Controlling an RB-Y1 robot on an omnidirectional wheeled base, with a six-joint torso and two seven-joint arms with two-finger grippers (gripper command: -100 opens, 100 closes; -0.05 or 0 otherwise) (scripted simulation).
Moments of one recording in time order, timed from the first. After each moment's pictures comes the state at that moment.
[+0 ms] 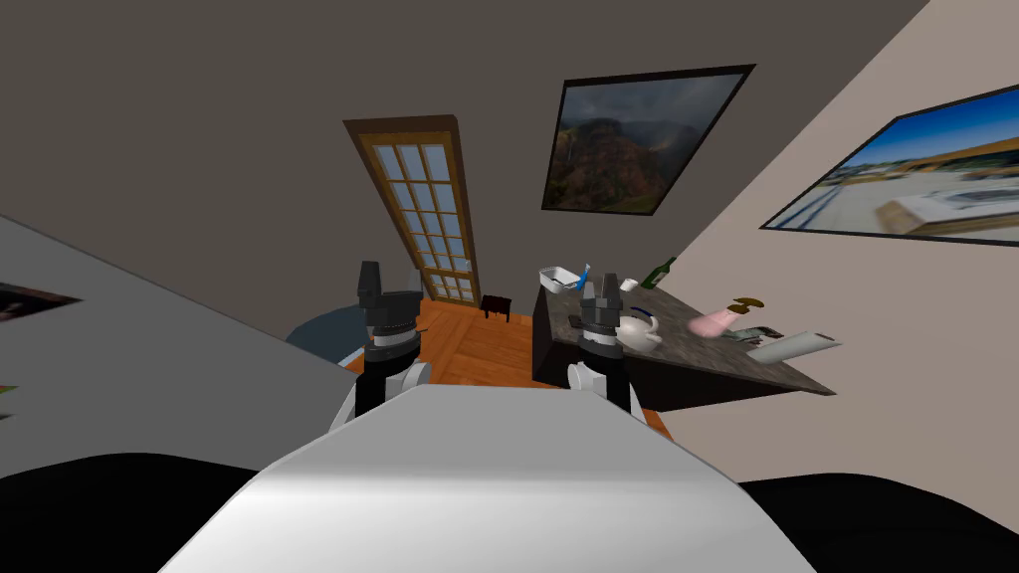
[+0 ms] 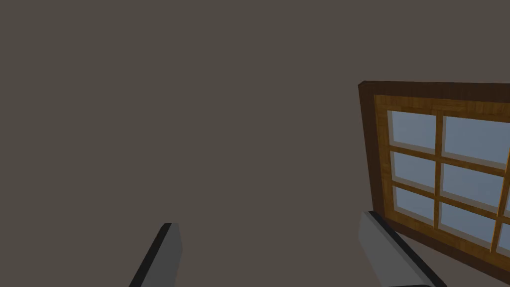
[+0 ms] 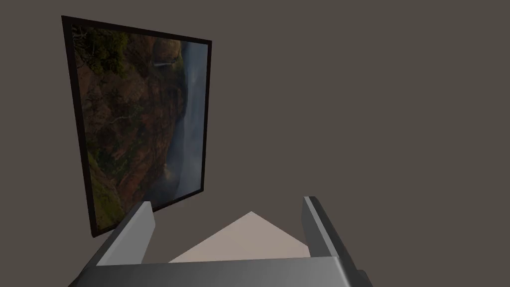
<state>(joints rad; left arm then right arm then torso) 0.49 0.04 0.00 -2.37 -0.03 -0.64 0.05 0.46 0.01 0.06 -2.35 0.04 -0.47 0.14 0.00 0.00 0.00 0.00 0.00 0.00</state>
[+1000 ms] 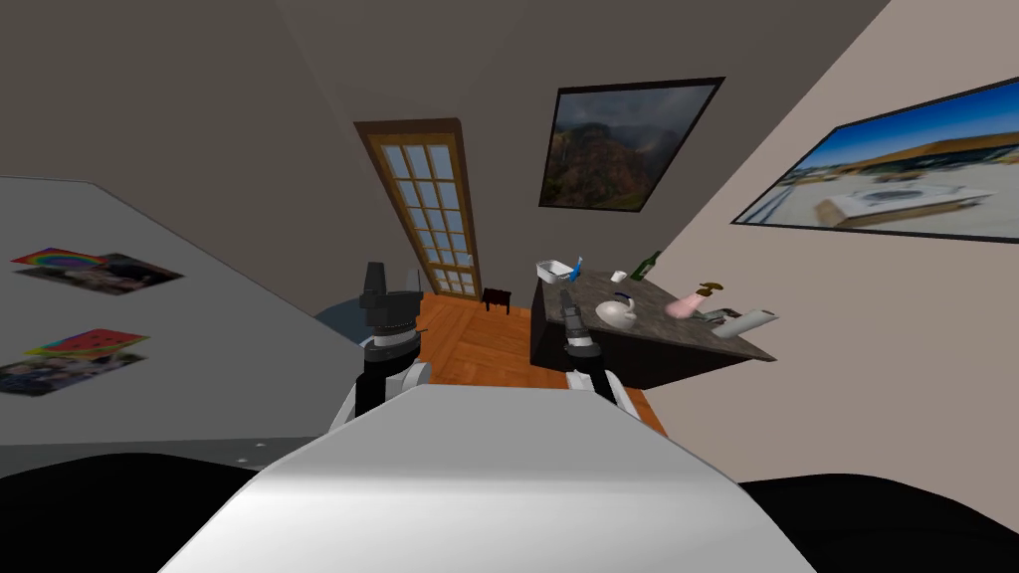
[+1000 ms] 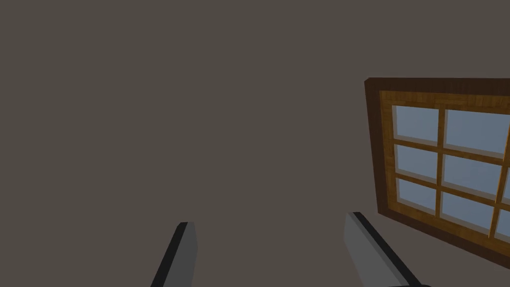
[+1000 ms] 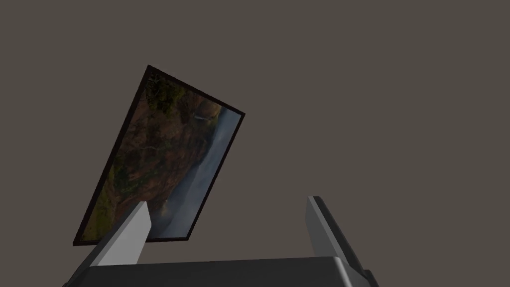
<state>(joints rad) 0.49 0.04 0.00 -2.37 -0.03 -0.64 0.05 0.45 -0.16 0.12 -2.19 0.18 -0.42 0.30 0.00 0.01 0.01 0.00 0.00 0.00</state>
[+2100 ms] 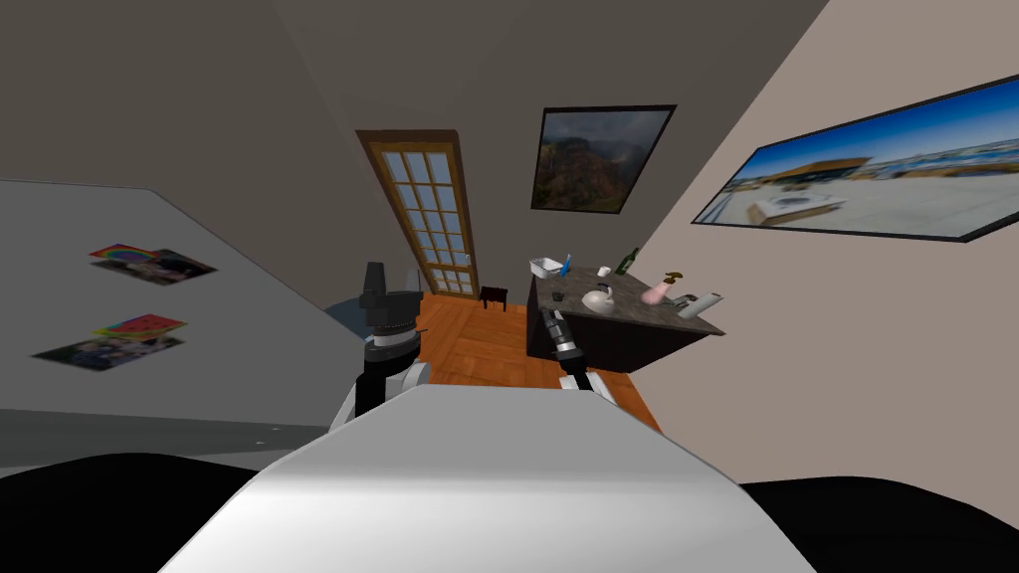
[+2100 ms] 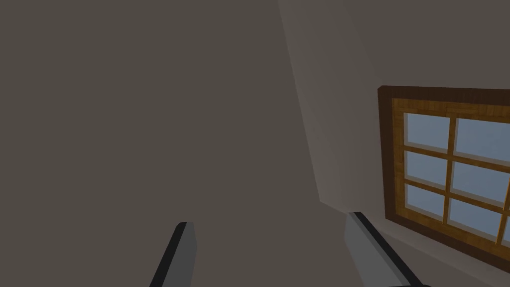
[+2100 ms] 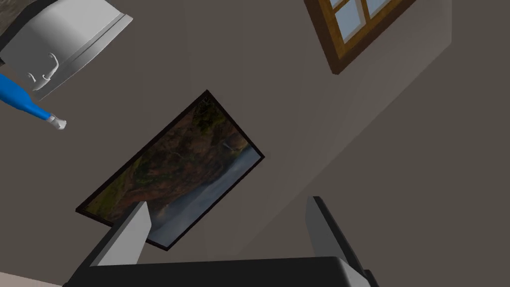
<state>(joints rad) 0.49 0.04 0.00 -2.37 -0.03 -0.64 0.05 0.41 -0.15 0.13 -1.93 0.32 -0.39 0.53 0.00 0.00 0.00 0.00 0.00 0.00</state>
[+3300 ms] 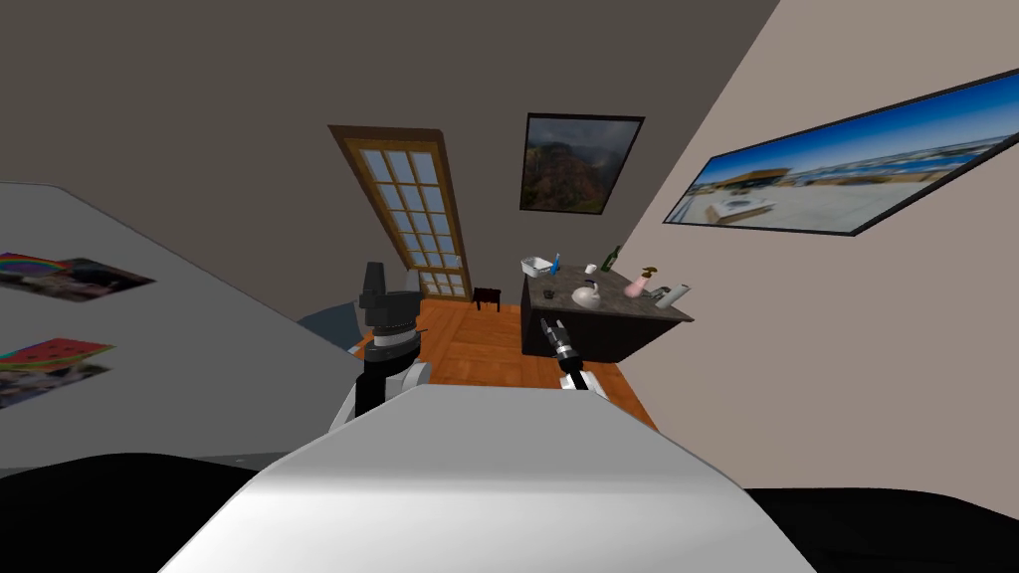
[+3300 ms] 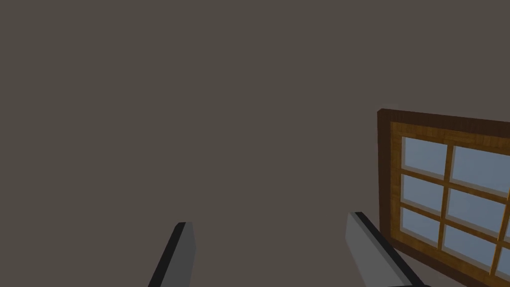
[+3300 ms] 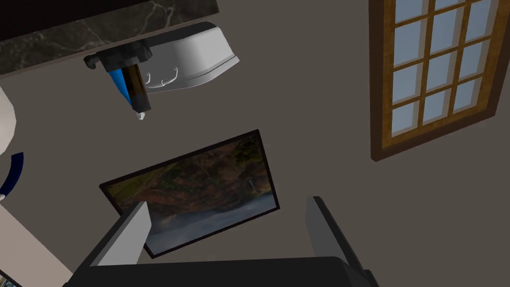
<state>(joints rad) 0.49 0.04 0.00 -2.37 -0.03 -0.64 0.05 0.28 -0.15 0.04 -1.59 0.41 -0.39 0.78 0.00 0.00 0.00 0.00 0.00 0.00</state>
